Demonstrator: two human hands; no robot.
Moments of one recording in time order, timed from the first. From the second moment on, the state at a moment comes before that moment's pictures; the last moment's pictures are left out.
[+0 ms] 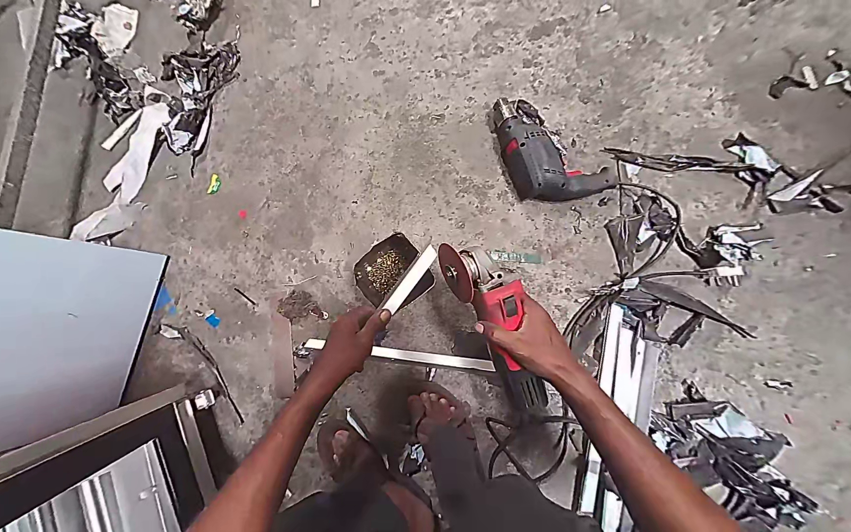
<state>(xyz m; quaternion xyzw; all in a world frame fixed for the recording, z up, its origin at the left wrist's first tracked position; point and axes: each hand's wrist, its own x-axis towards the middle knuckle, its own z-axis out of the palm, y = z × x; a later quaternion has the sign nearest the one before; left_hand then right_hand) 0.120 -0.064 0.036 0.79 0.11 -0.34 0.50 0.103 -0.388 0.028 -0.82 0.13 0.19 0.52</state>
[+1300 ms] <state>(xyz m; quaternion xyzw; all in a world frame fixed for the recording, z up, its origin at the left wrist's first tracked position) 0.124 -0.064 0.043 0.73 0.14 -0.38 0.55 0.118 -0.371 0.037 -0.85 0.13 0.16 0.49</state>
